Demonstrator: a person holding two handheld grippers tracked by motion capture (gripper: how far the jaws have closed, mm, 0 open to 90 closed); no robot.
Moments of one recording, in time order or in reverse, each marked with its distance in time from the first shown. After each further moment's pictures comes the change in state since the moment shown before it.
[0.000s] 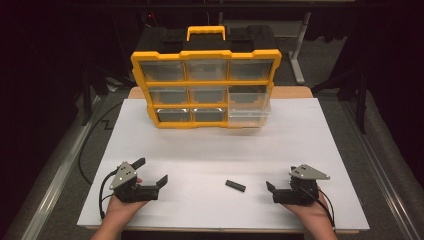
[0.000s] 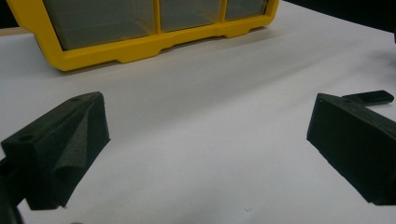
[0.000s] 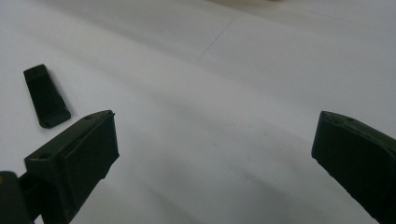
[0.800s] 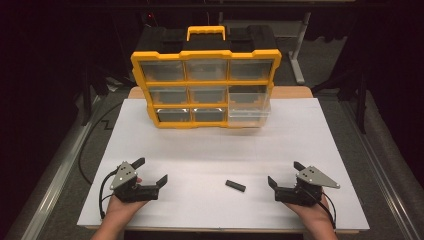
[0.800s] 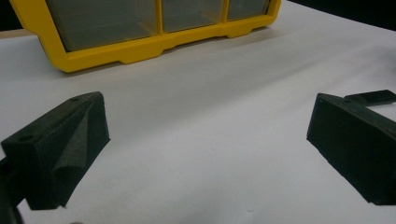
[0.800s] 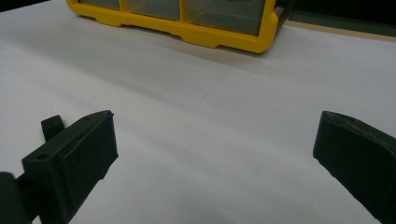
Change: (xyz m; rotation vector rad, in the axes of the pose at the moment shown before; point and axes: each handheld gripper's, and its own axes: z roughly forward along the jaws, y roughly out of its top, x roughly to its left) left arm 0.000 0.000 -0.001 -0.002 0.011 0.000; right arm 0.000 -0.002 -0.009 -0.223 -0.014 0.019
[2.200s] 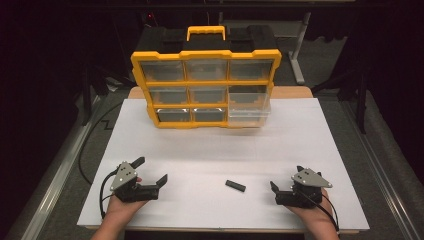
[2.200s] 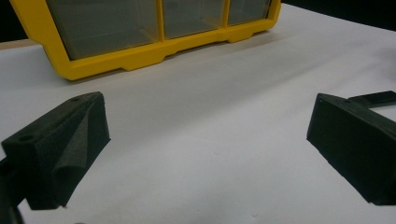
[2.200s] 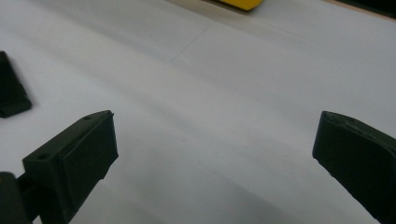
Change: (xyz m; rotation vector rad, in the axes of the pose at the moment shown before) left arm 0.000 0.000 0.000 -0.018 0.006 0.024; right arm -0.001 -0.010 0.002 0.141 -0.079 -0.093
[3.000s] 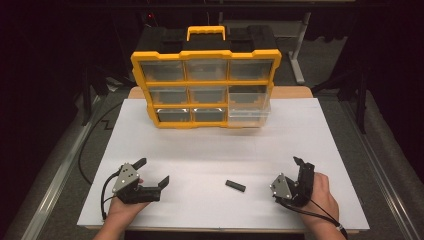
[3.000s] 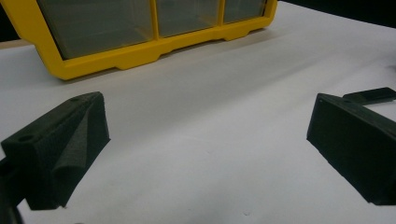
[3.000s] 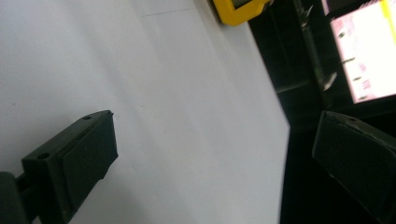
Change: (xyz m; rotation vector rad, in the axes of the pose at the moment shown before) left arm -0.006 -0.001 0.002 -0.002 0.000 0.006; right arm 0.027 0.013 0.010 0.132 -0.344 -0.710
